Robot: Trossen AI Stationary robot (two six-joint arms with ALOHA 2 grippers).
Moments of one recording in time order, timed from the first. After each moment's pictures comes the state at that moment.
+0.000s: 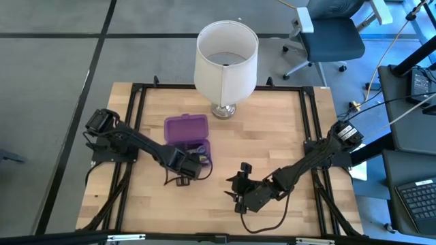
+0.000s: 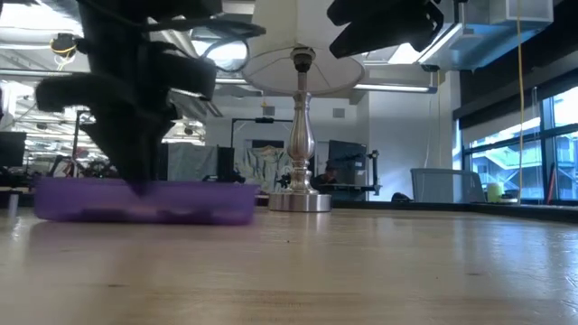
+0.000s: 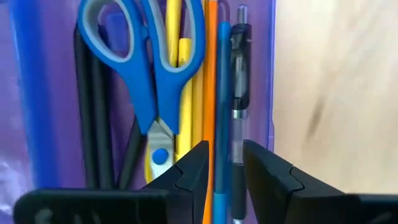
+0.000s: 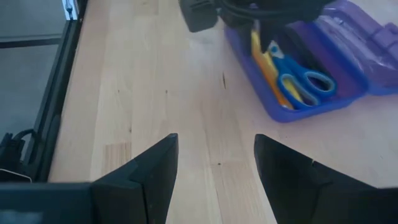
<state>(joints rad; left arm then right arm) -0.34 1.69 1.02 -0.77 -0.26 -0.47 0.60 1.77 1.22 -0.23 0.58 0.52</state>
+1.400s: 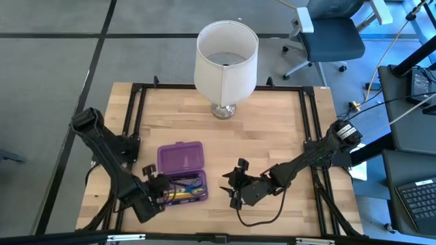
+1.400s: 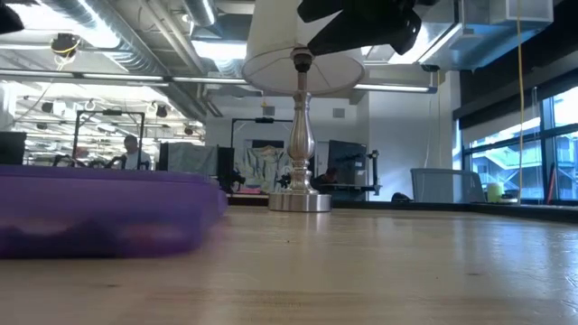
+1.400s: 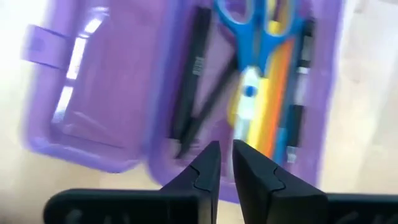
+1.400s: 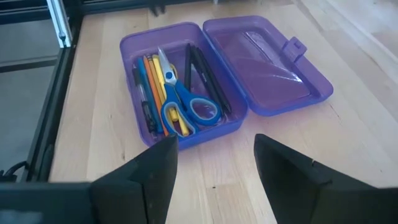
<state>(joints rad) -0.92 1.53 1.07 -1.01 -0.46 -1.25 0.55 1.77 1.22 -0.16 0.57 0.51</state>
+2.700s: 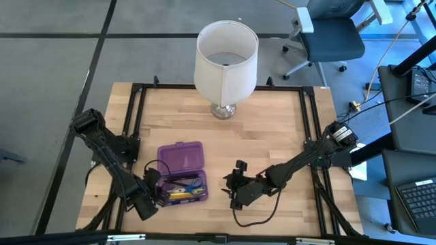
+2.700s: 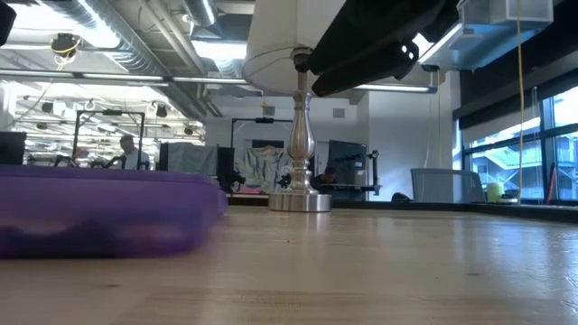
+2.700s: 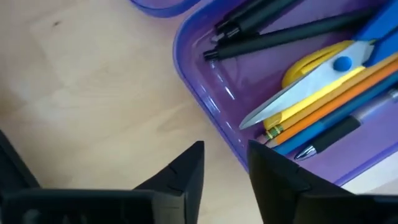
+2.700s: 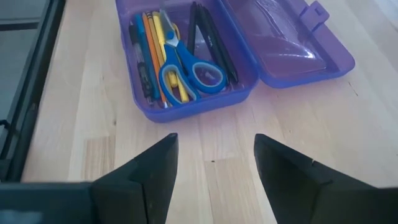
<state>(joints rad) -0.92 1.55 0.97 -0.94 -0.21 -2.09 0.53 1.83 1.22 -0.21 0.49 0.49</state>
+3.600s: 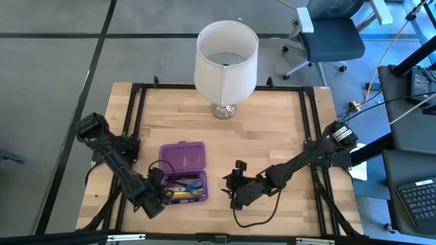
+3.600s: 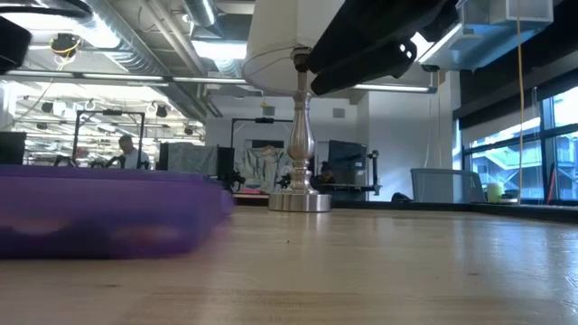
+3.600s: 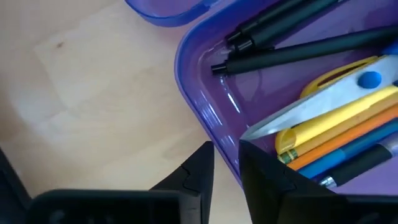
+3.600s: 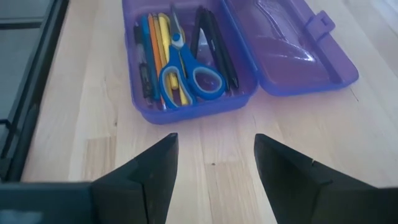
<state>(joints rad) -0.88 1.63 0.97 -0.95 -0.21 -2.06 0.53 1.83 1.22 -0.20 0.49 0.47</state>
